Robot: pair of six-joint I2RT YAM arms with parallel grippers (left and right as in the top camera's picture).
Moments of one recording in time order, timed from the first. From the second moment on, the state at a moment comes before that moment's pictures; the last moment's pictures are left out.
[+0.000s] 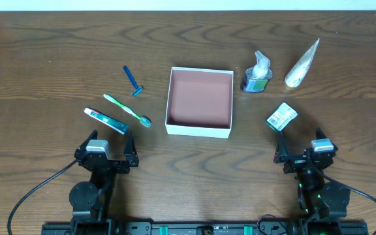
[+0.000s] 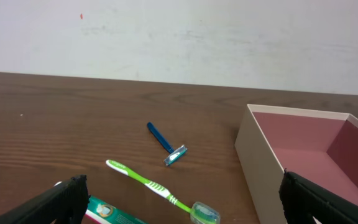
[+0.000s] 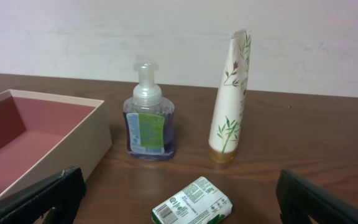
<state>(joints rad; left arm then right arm) 0.00 0.01 0.02 -0.10 0.12 -0.12 0.00 0.01 0.01 -0.06 -0.11 0.01</state>
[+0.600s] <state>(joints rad) 0.00 0.01 0.02 -0.10 0.12 -0.12 0.00 0.01 0.01 -0.05 -0.09 0.02</state>
